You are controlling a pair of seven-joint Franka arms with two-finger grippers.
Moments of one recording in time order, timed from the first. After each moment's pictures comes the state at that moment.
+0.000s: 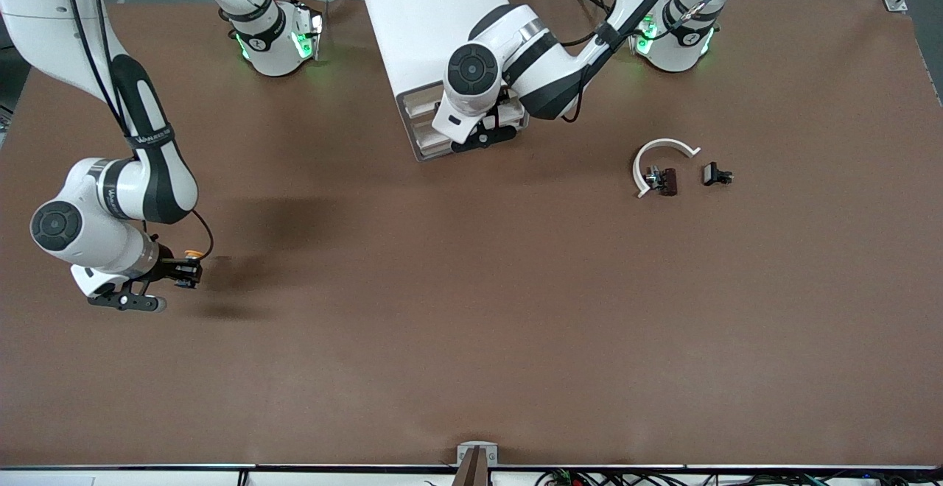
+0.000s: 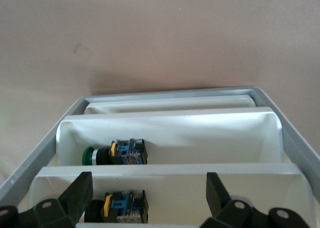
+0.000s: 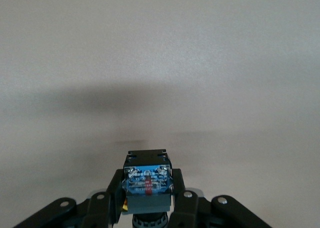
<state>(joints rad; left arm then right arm) -0.57 0.46 -0.41 -1.70 -0.21 1.90 -1.13 -0.05 0.53 -0.08 -1.85 -0.05 2.37 0.02</state>
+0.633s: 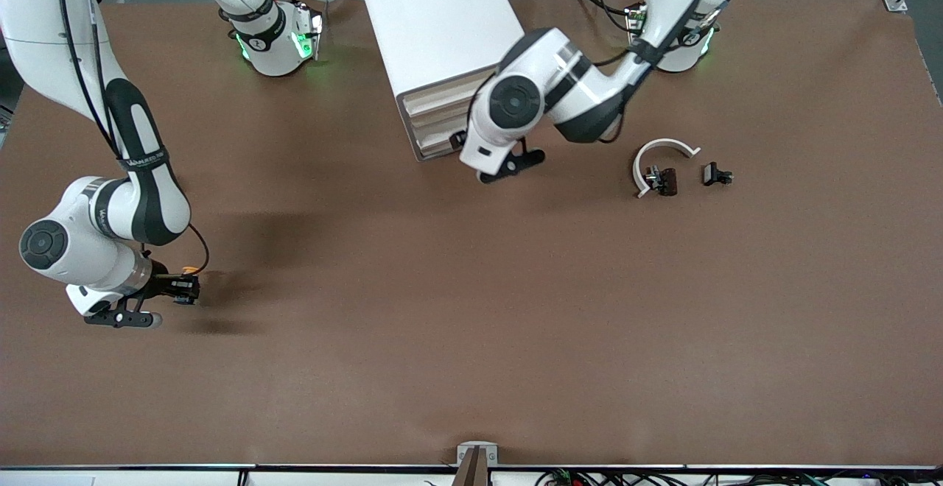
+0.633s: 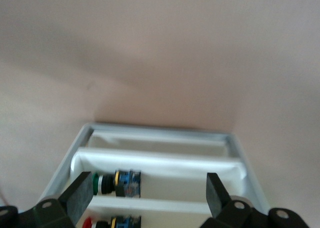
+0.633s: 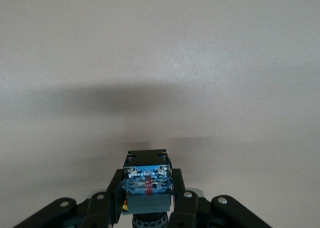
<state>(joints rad) -0.40 0.46 -0.40 -1.63 -0.22 1.89 -1.14 -0.07 0.62 -0.08 -1.74 0.03 2.37 -0.09</state>
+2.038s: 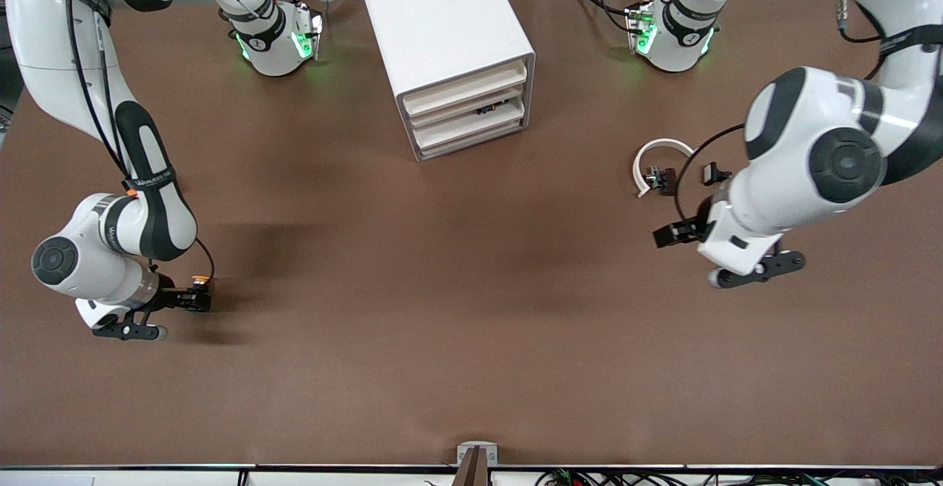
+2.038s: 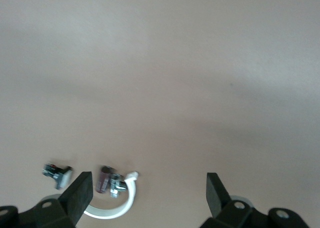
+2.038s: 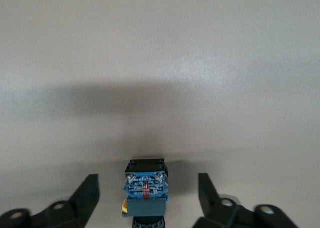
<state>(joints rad) 0.09 0.36 -0.39 -1.49 0.10 1.73 -0.53 -0.07 0.71 -0.08 -1.63 0.05 2.35 -0.09</state>
